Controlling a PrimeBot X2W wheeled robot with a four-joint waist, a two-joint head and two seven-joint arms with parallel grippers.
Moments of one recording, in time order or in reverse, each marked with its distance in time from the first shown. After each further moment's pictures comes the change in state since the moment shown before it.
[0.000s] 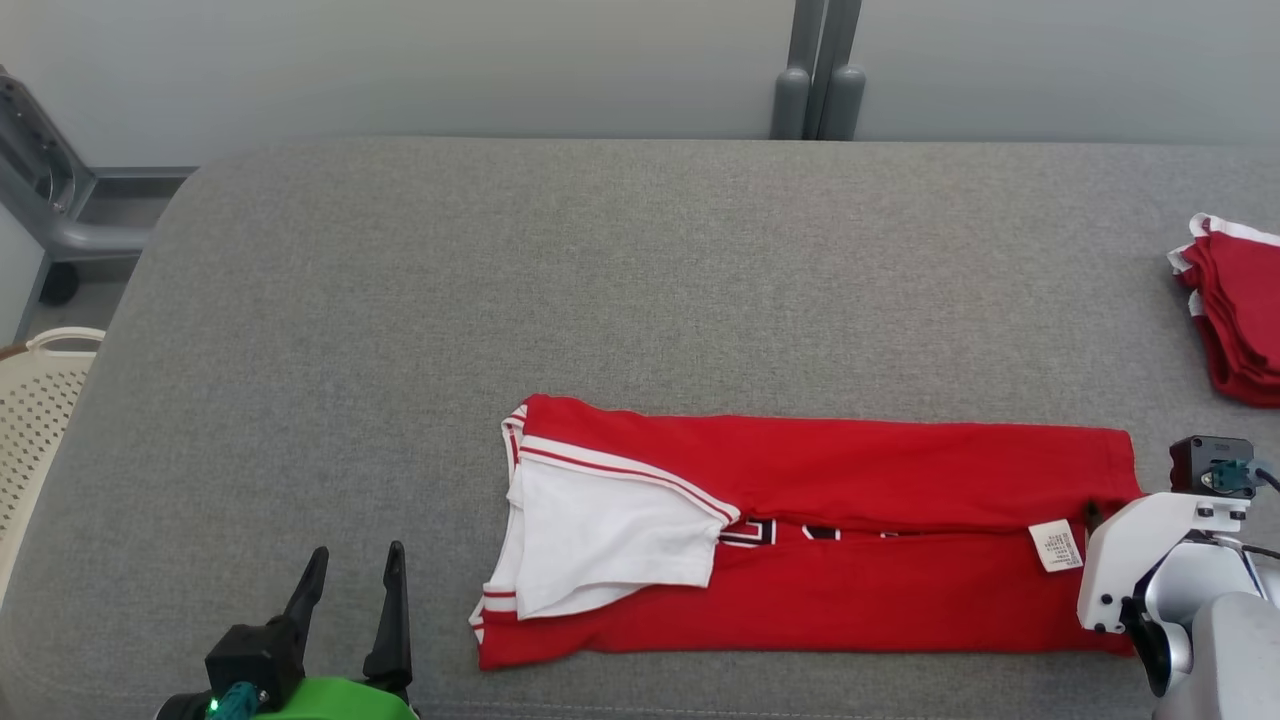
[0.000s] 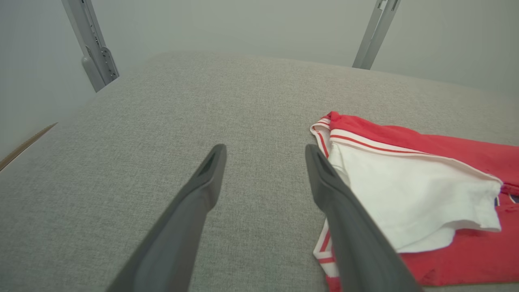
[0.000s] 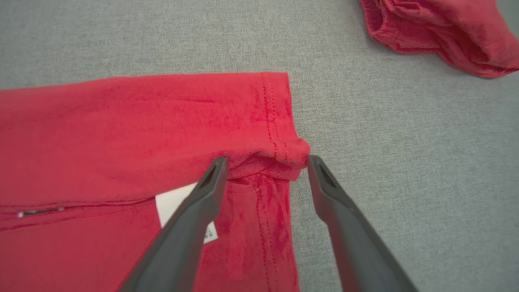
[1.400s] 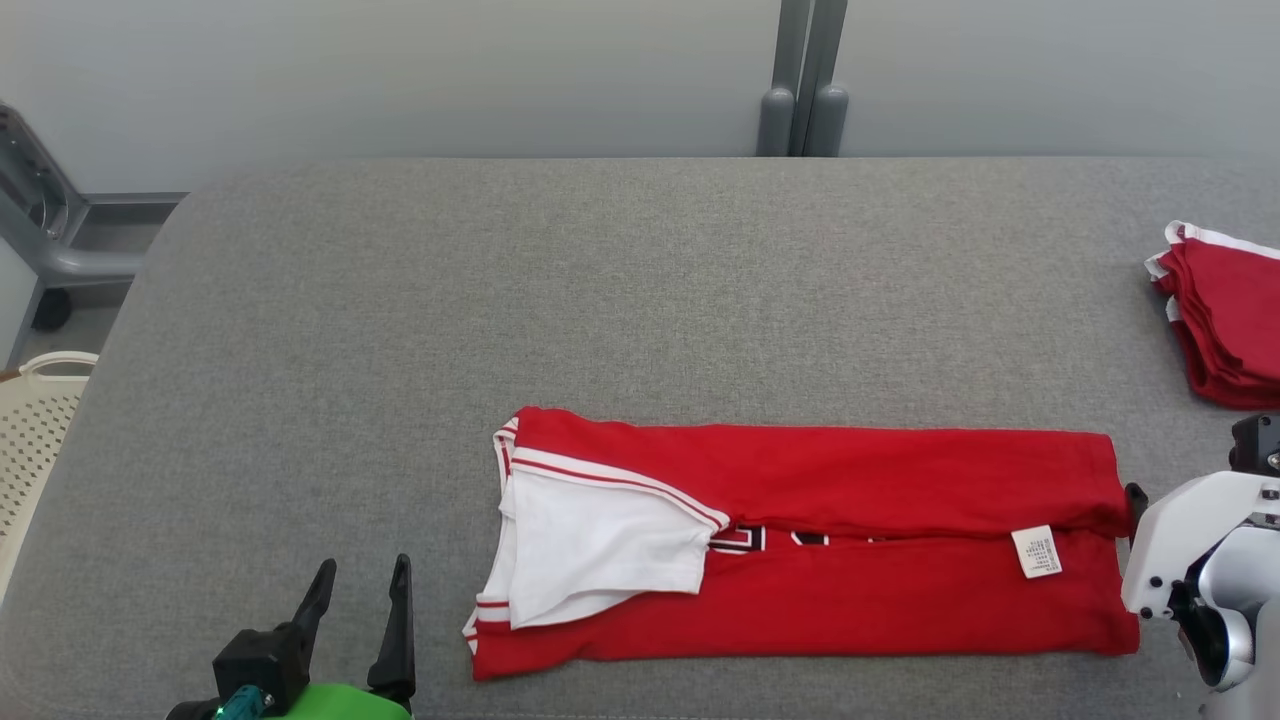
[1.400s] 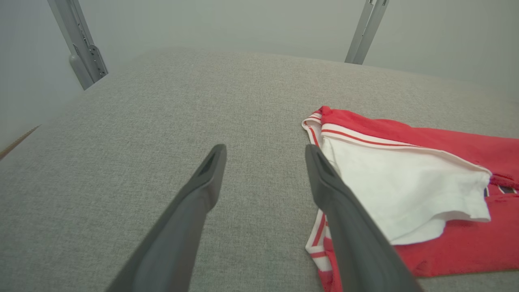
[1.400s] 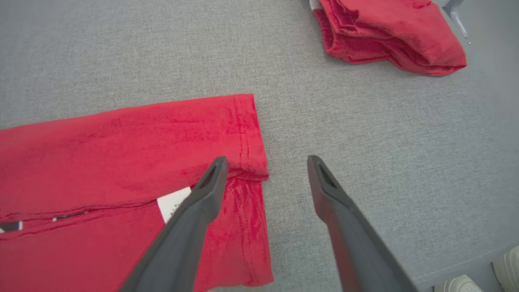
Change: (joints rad) left arm -0.017 0.021 -0.034 0.049 -0.026 0.000 -0.002; right arm 0.057 -0.001 -0.033 -0.210 0.068 0.000 0.175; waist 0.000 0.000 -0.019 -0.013
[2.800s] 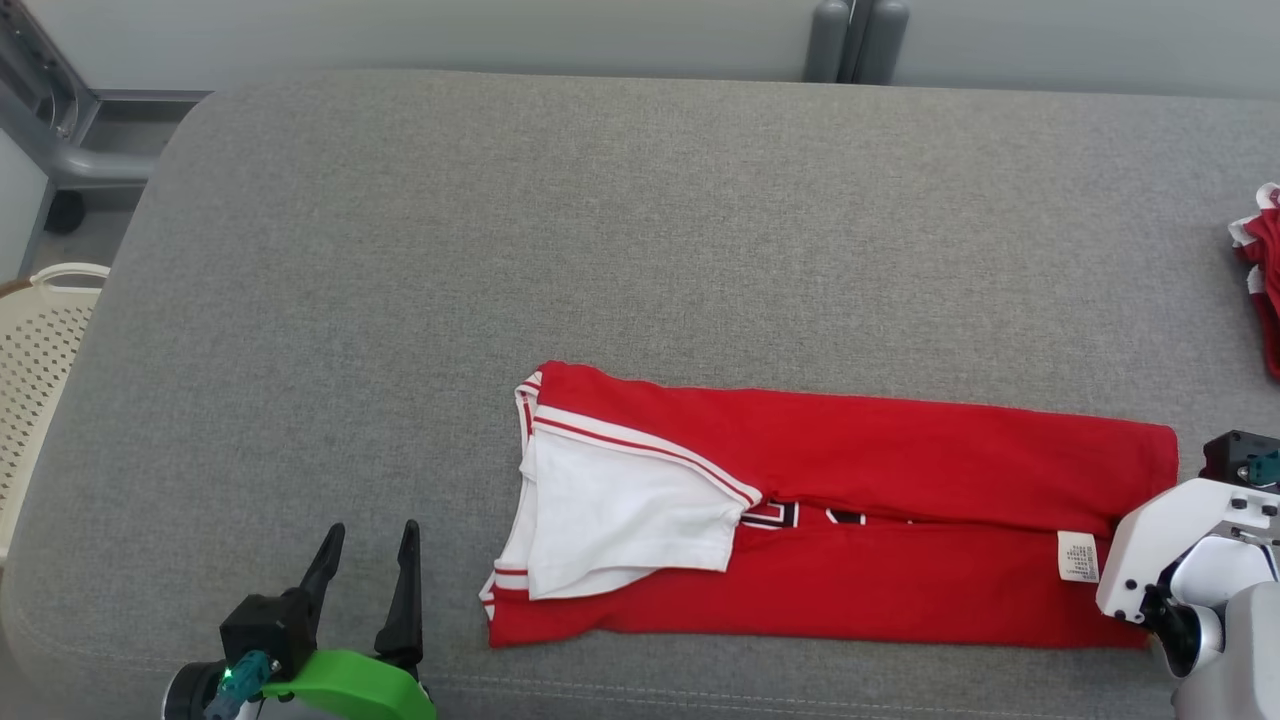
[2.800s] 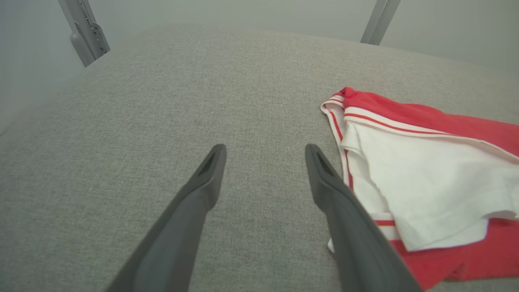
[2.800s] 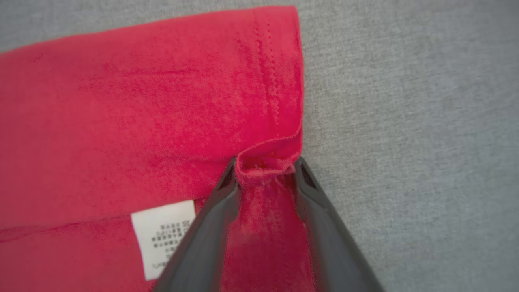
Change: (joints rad) left arm -0.061 0.000 -0.016 0.017 -0.001 -0.008 -0.004; right arm -0.096 -0.008 -0.041 0.261 0.024 0.000 -0.026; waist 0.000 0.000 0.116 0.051
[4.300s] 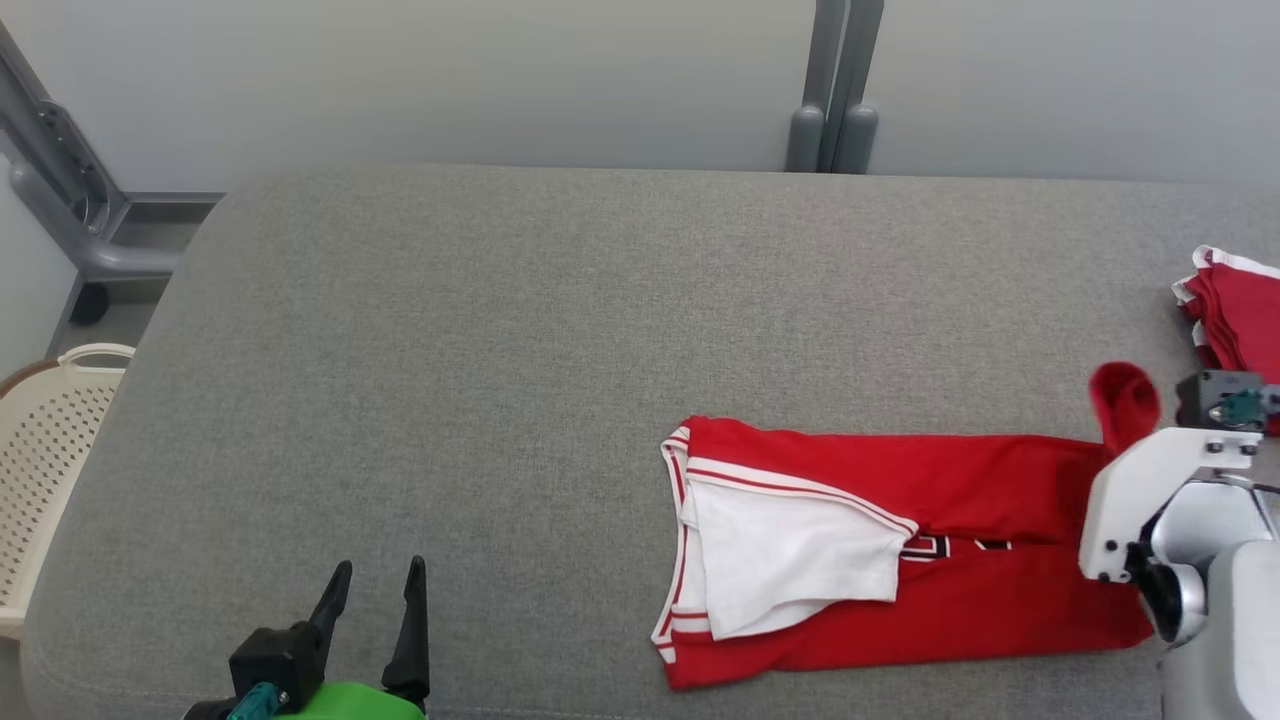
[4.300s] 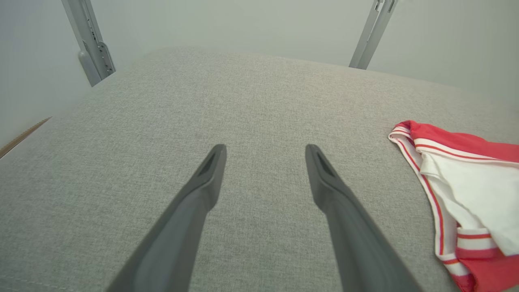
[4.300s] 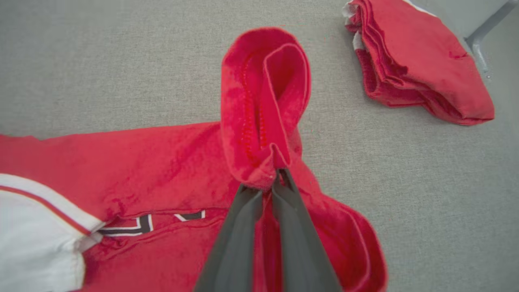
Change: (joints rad) left arm 0.047 -0.011 -0.003 0.010 -0.012 0.007 0.000; right arm 0.014 0.008 0.079 -0.238 -0.078 0.001 0.090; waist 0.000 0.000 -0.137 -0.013
